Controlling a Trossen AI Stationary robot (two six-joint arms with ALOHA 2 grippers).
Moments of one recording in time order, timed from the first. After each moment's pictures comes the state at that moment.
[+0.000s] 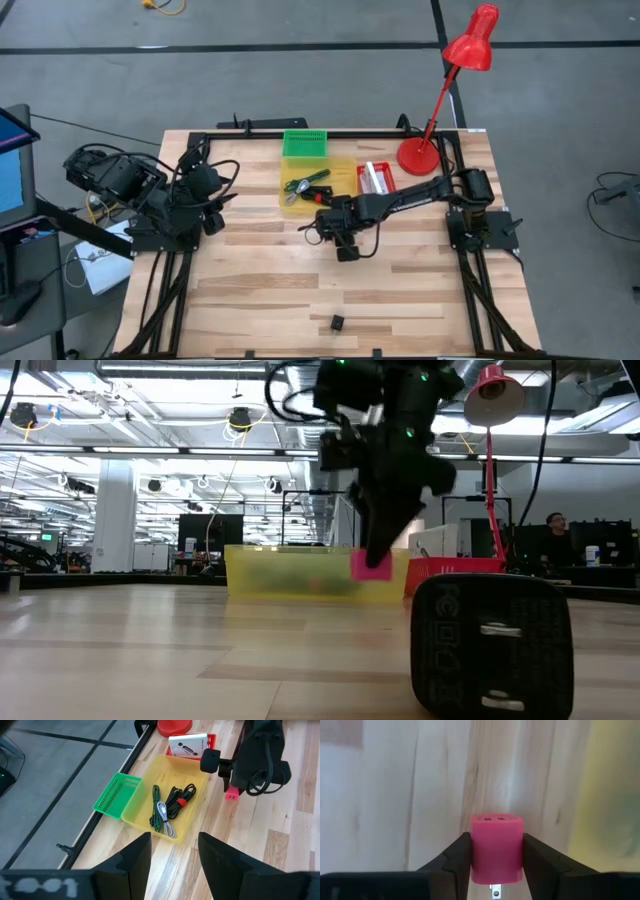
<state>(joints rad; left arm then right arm) -0.45 1.14 1.58 -1.45 -0.71 -0.58 0.10 1.95 1.40 -0.74 0.07 -0.09</state>
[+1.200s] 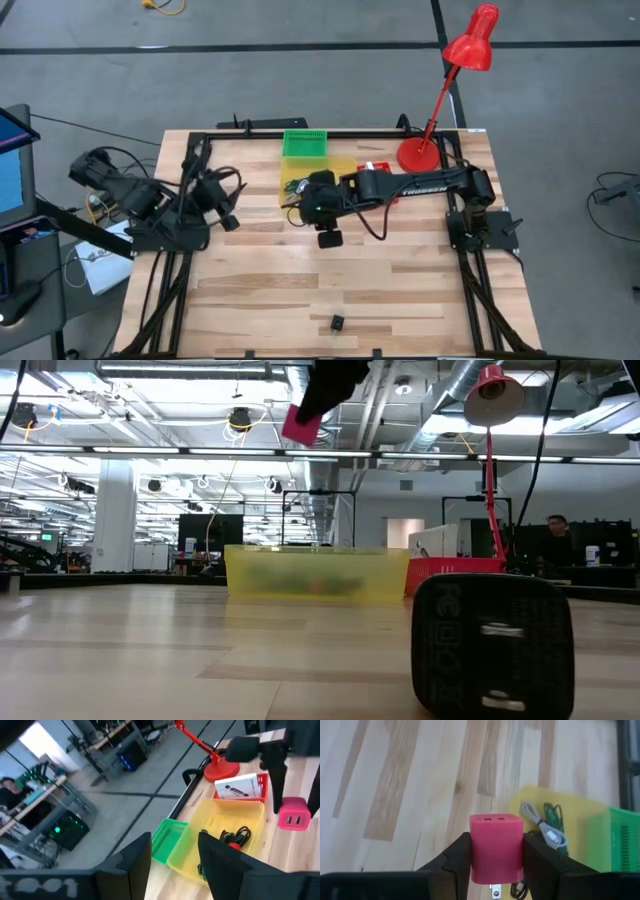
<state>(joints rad) -0.54 1.06 1.26 -1.12 -1.16 -0.42 0.10 1.94 1.89 -0.95 0.14 -0.21</state>
